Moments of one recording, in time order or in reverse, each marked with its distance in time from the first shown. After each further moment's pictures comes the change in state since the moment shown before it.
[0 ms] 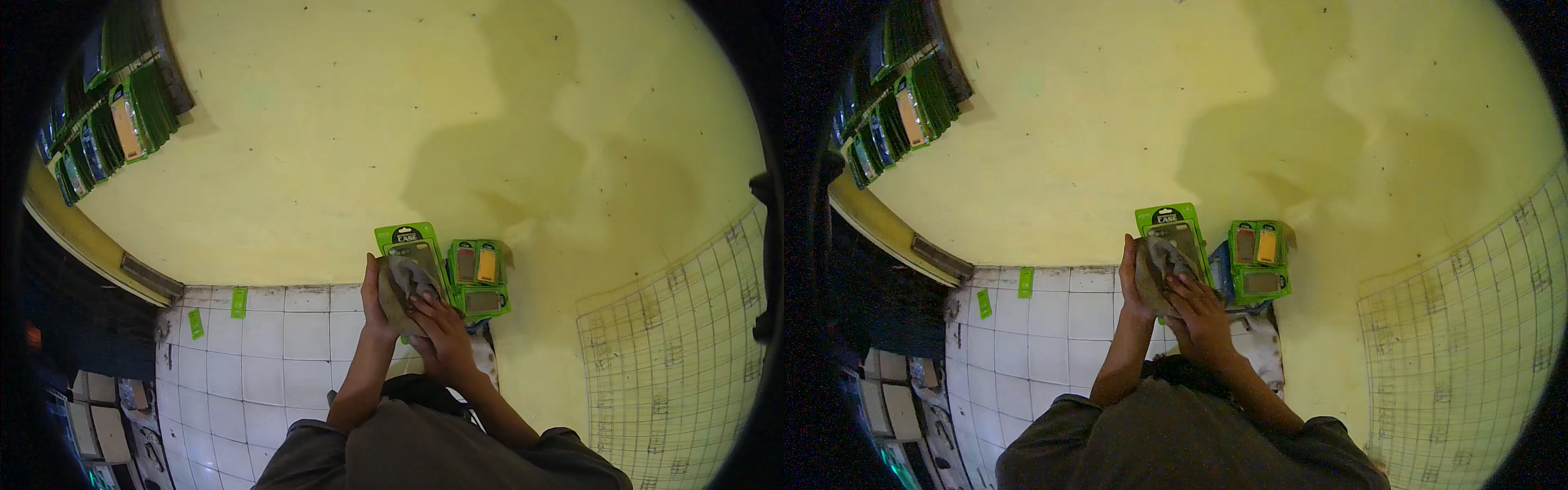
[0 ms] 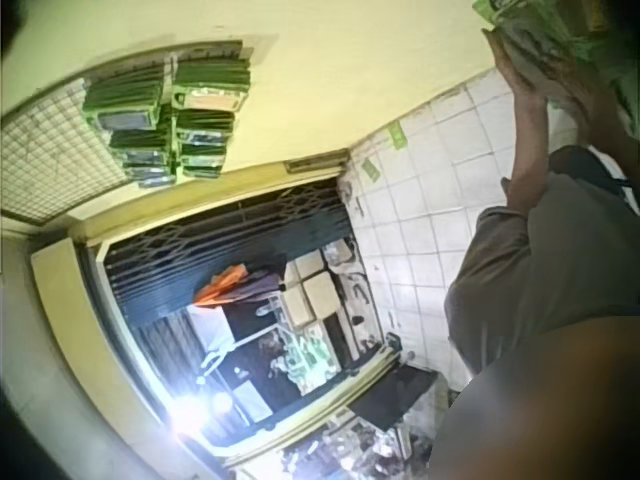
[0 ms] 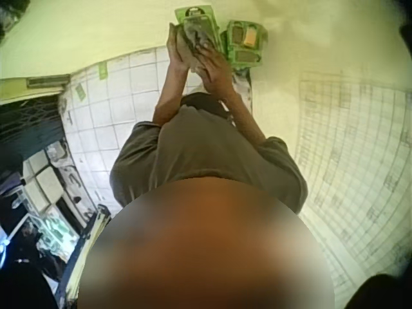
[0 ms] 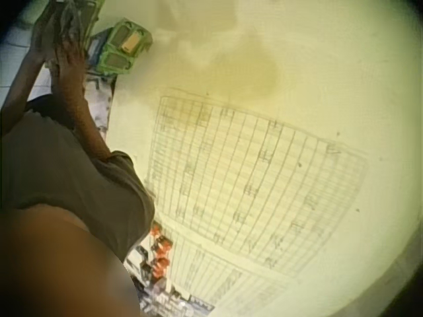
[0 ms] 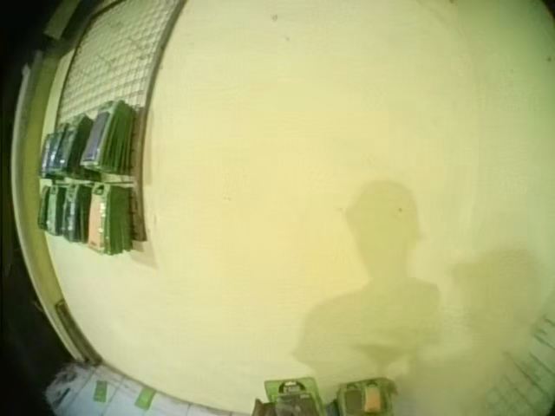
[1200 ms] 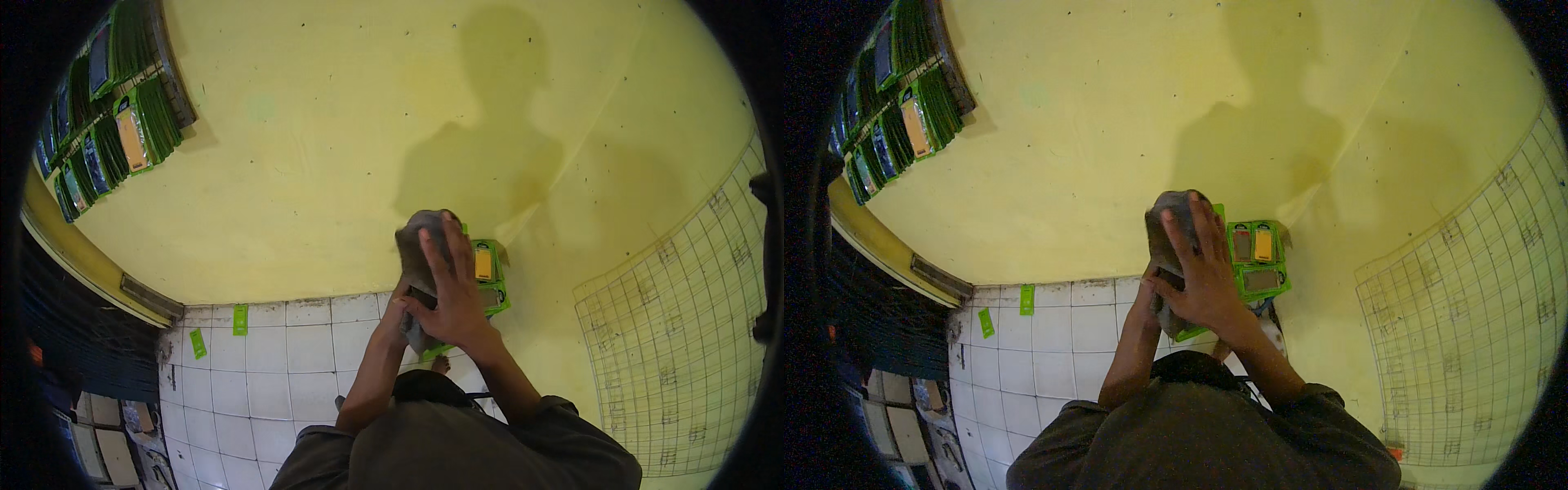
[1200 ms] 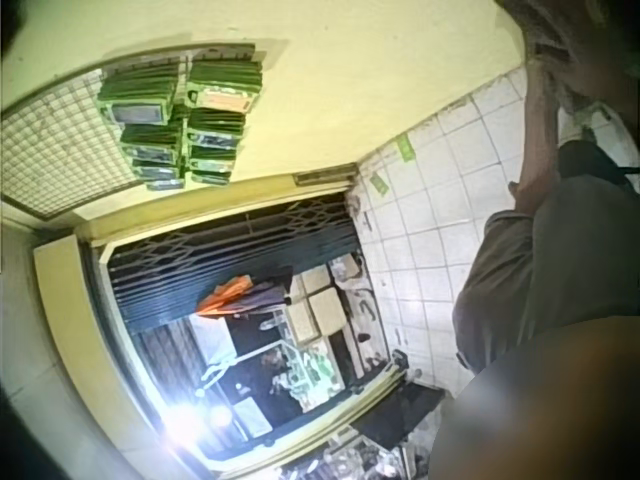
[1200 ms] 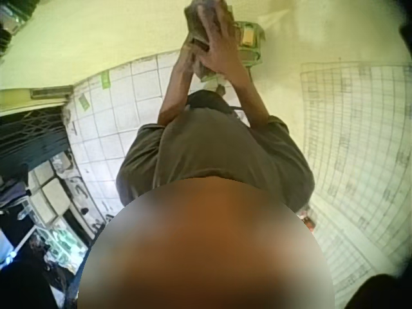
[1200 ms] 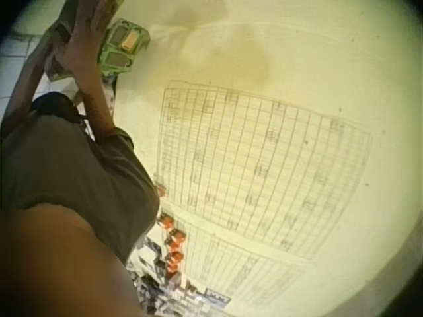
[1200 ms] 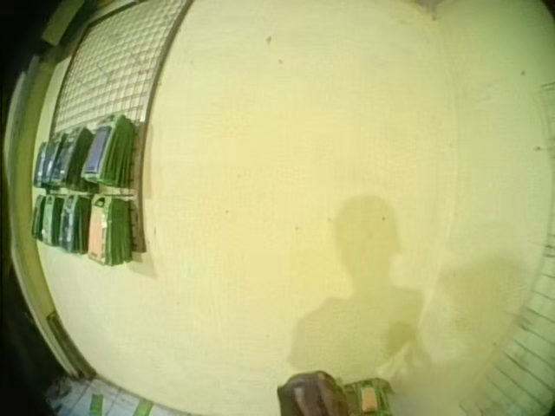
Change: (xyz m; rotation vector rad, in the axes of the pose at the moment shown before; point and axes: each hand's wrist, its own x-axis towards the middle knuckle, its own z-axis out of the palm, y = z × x) left_hand -0.054 -0.014 0.039 0.335 -0.118 0.000; right_hand 0.062 -0.045 -0.040 -0.143 0.329 -0.108
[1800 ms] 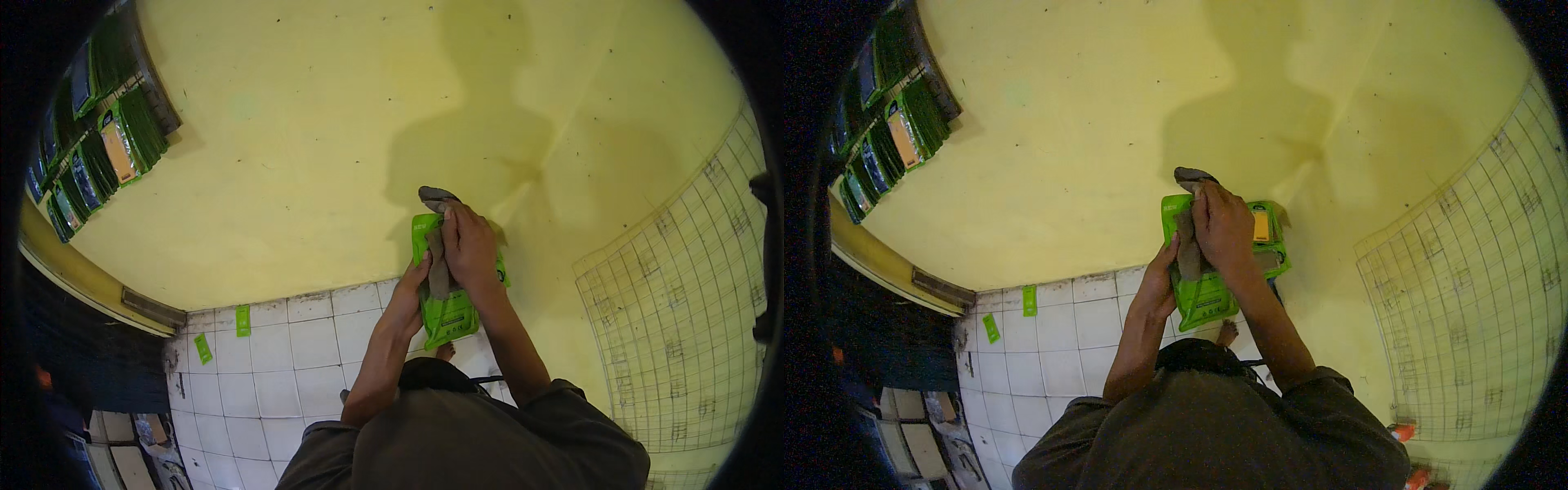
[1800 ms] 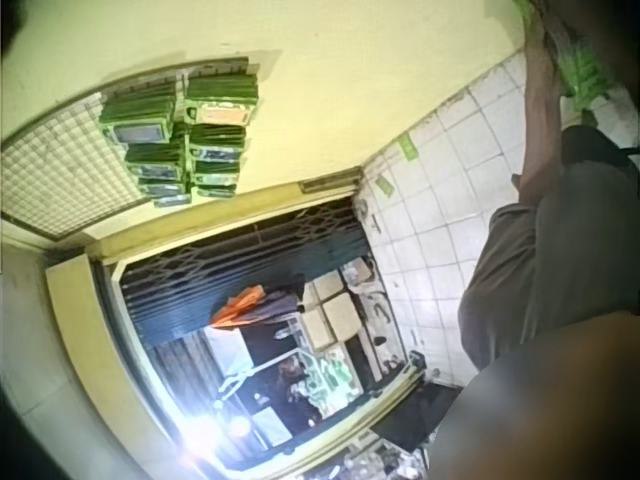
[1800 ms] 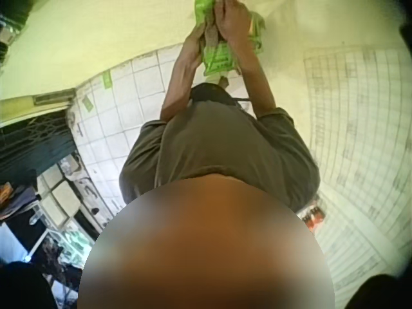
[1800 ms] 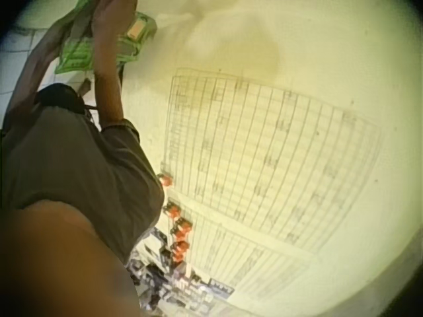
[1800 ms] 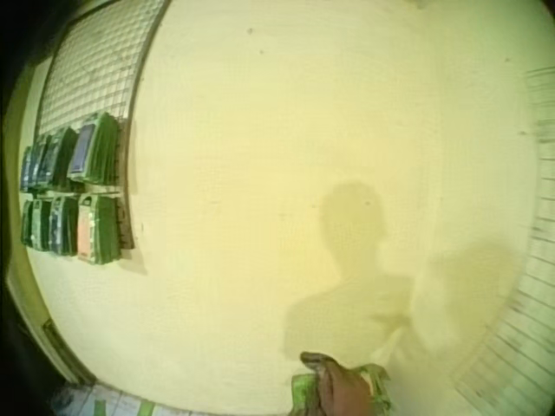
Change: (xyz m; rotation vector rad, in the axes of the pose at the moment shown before) left_hand 0.001 -0.006 0.006 0.148 0.025 -0.168; right_hand 0.011 0.064 0.016 -0.110 0.169 0.265
